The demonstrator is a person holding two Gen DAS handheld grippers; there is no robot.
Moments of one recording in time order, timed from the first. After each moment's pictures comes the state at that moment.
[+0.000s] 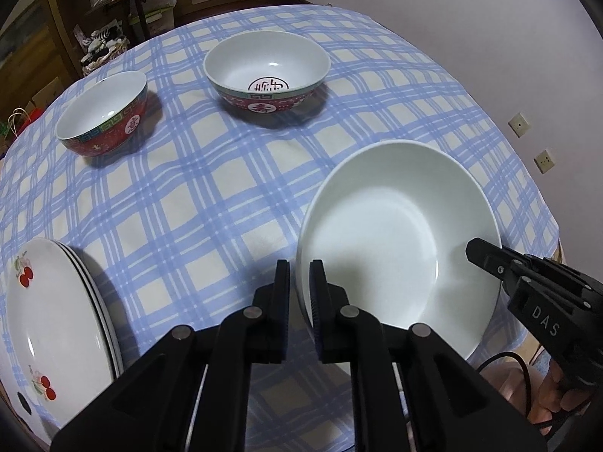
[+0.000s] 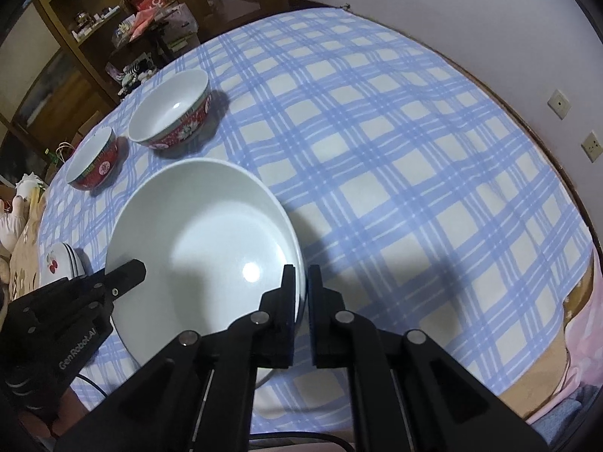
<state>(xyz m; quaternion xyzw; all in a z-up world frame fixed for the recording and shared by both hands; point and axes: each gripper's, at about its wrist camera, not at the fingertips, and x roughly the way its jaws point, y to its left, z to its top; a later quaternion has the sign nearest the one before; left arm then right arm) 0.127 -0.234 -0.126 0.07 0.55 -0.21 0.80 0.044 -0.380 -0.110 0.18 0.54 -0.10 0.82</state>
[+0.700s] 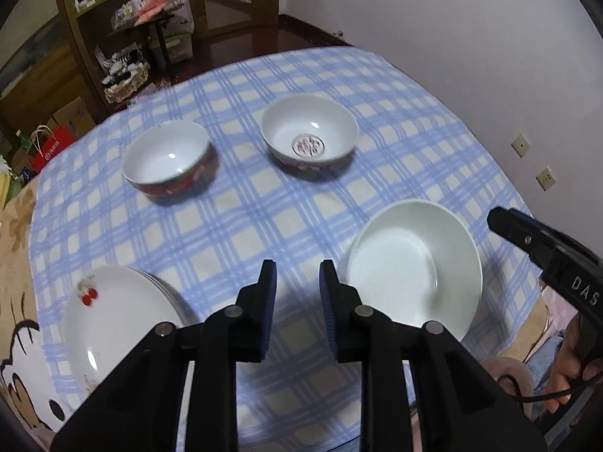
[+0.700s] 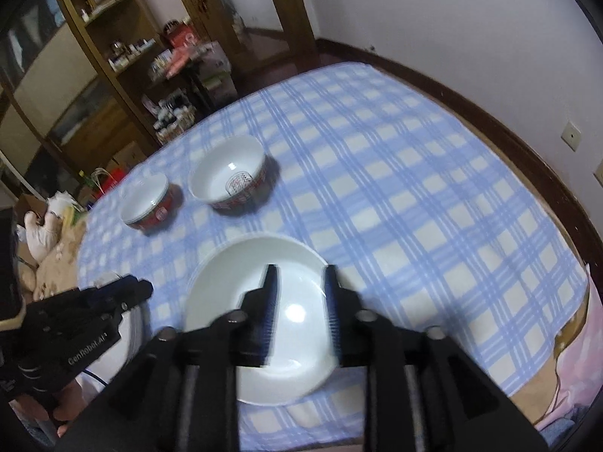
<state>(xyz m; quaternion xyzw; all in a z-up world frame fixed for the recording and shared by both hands) 0.134 -0.192 -0.051 0.08 0.51 -0.19 0.84 0.047 -0.370 -0.035 0.18 0.45 -0.06 0.87</state>
